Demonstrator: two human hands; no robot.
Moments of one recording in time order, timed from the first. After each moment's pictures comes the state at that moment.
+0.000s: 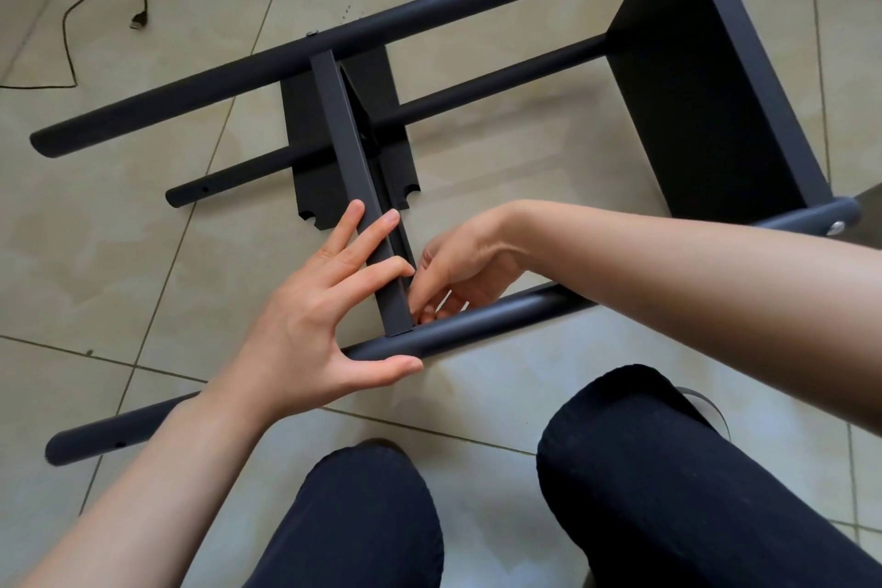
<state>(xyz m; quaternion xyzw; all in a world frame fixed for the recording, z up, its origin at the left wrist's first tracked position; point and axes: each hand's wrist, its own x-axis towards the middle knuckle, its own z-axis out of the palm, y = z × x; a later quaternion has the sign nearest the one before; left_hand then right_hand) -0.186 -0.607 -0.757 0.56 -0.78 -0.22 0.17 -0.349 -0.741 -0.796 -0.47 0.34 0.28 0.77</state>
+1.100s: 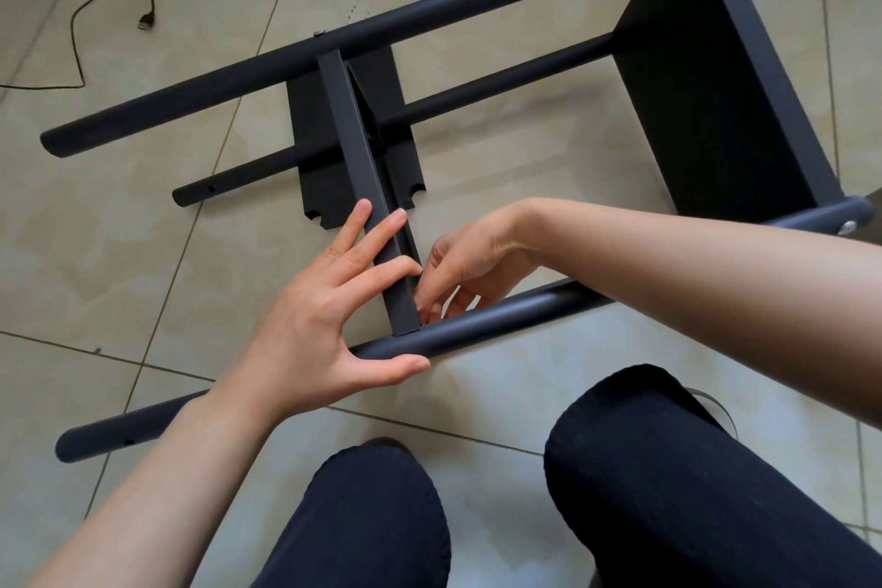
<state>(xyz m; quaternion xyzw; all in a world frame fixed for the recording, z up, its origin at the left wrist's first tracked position) -0.185 -0.608 -0.757 0.56 -0.78 -0.23 0.17 -0.354 -0.744 -0.792 -0.50 0.32 0.29 0.75</state>
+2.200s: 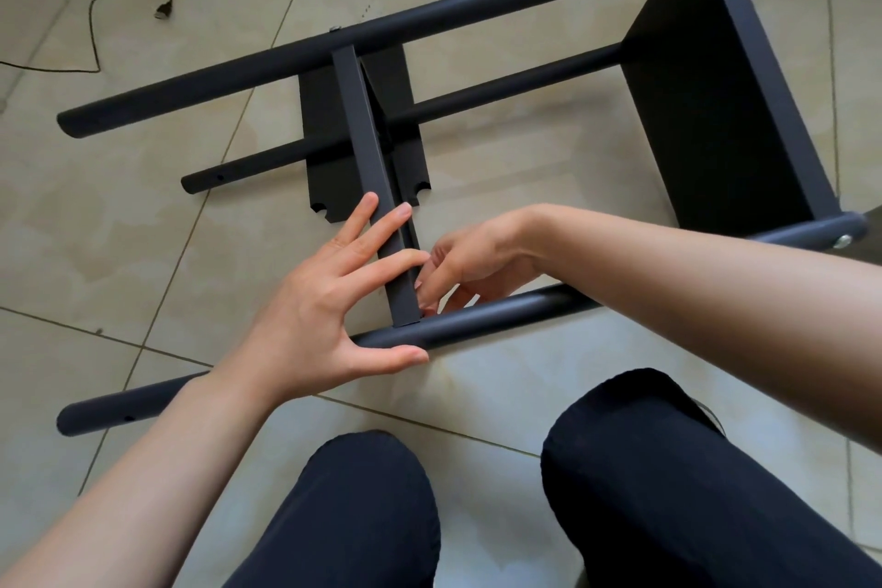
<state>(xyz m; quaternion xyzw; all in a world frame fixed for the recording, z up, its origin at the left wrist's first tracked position) -0.184 -0.607 -0.759 0.55 -0.79 -0.22 0.17 -0.355 -0.736 -0.782 -0.54 0.32 0.26 0.73</state>
